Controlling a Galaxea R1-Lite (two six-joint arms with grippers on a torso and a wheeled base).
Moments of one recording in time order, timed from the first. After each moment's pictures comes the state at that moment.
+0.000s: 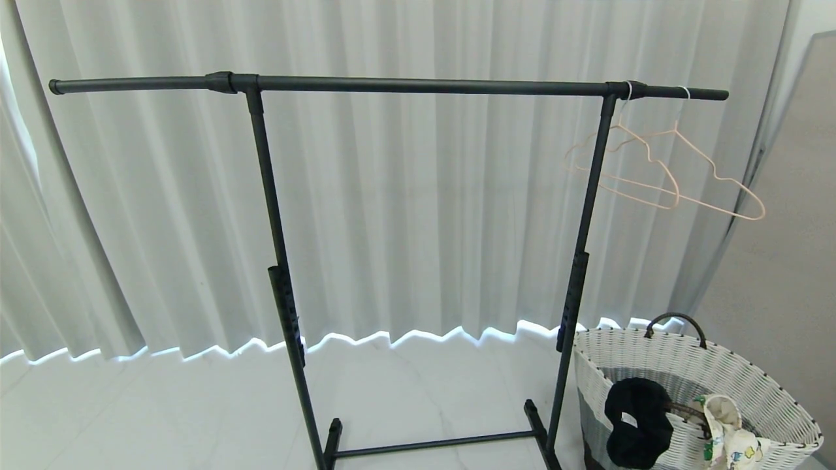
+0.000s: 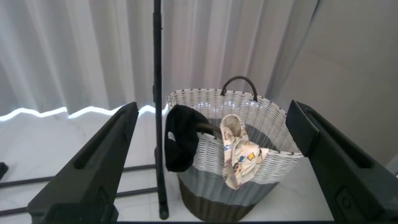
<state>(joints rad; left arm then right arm) 0.00 0.00 0.00 0.00 -0.11 0.13 0.00 0.00 0.00 -0.01 -0.03 -0.05</state>
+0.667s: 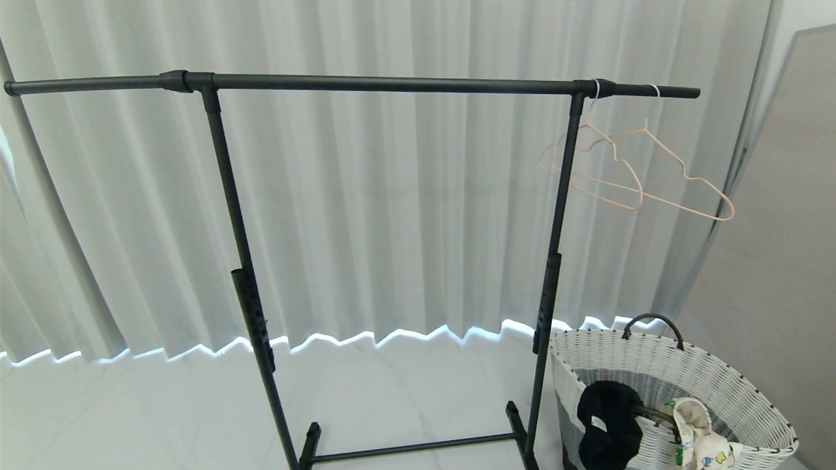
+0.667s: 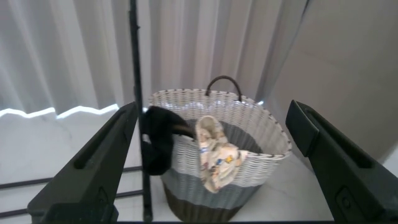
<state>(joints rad) 0.00 0.00 0.00 0.00 -0.11 0.13 0.00 0.00 0.00 -0.01 -0.03 -0.05</state>
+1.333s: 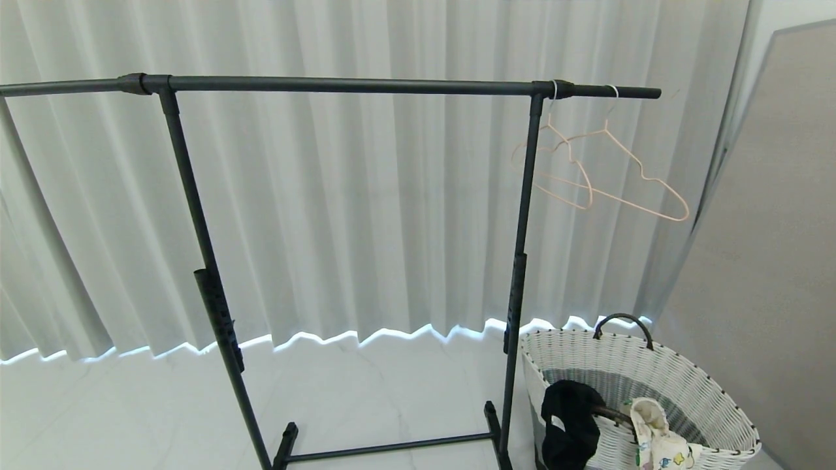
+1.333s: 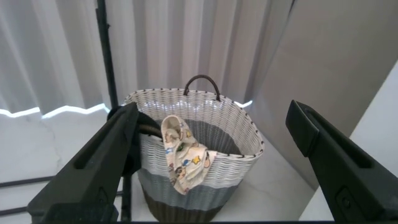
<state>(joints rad) -0.01 0.00 0.00 0.00 -0.11 0.10 0.00 0.00 0.00 -0.01 -0.03 -0.05</state>
